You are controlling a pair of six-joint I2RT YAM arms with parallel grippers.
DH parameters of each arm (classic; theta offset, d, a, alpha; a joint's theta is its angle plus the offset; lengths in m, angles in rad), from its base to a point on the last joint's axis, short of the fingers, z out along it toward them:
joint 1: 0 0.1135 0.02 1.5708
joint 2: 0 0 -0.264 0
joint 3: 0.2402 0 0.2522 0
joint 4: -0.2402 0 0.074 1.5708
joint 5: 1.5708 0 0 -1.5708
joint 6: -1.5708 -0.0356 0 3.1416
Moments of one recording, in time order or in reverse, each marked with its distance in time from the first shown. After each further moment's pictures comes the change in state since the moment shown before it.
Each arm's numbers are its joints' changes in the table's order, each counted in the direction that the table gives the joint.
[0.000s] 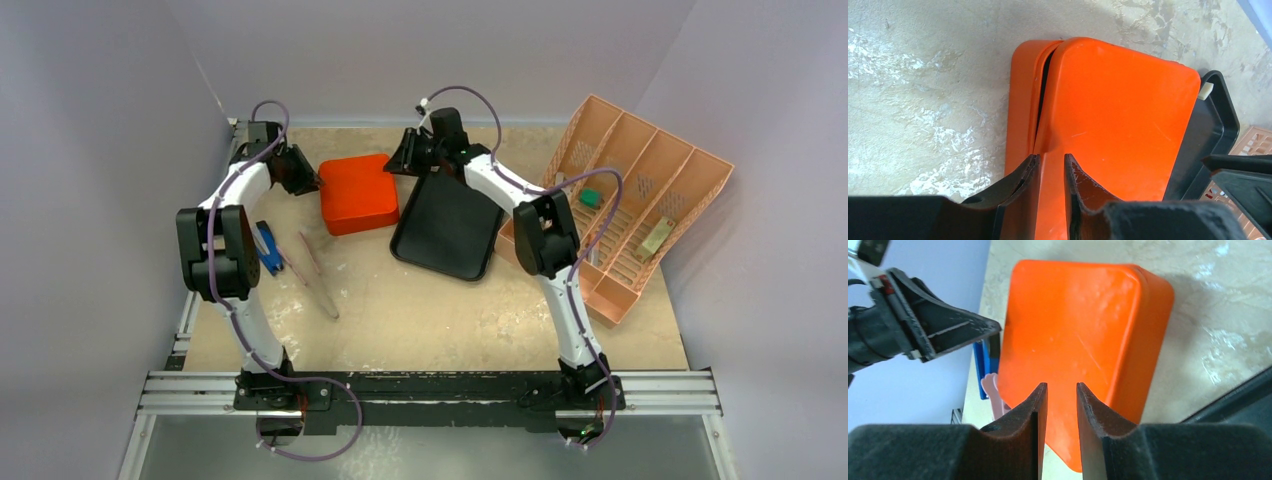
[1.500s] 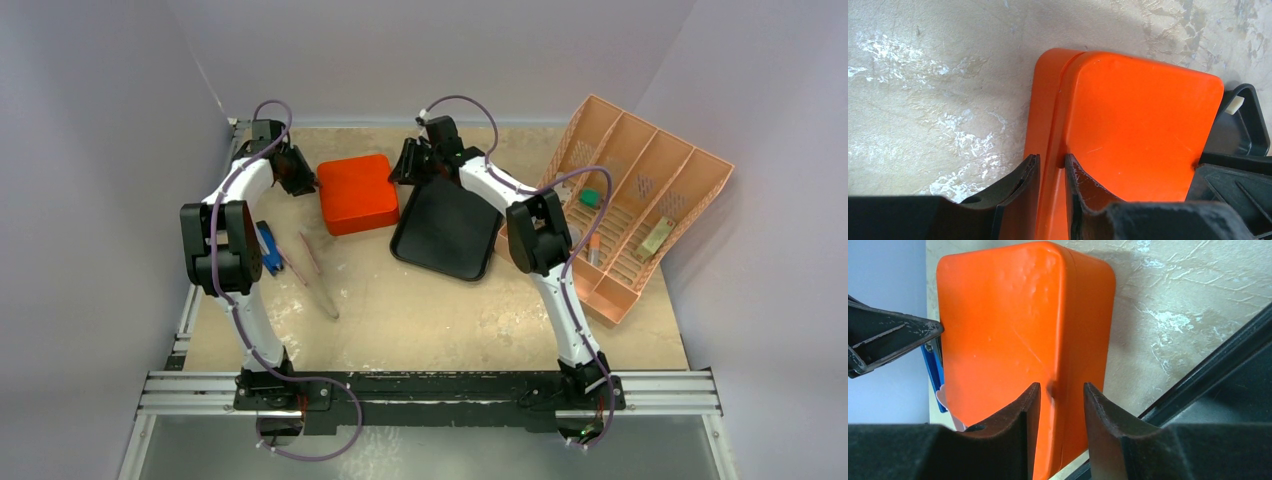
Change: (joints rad) left arm -0.007 -0.052 0.054 -0.052 -0.105 -0.024; right arm 0.000 -0.079 0.070 -0.119 0.110 0.043
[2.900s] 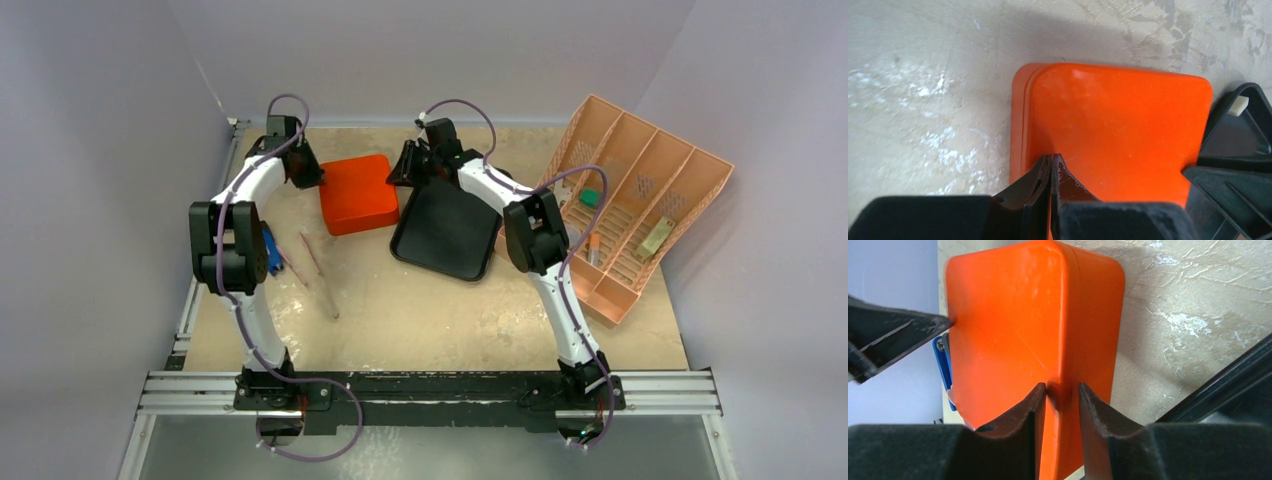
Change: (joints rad) left arm -0.076 0.016 0.020 0.032 -0.071 -0.038; right arm 0.000 -0.032 0.011 0.037 -0.056 -0.046
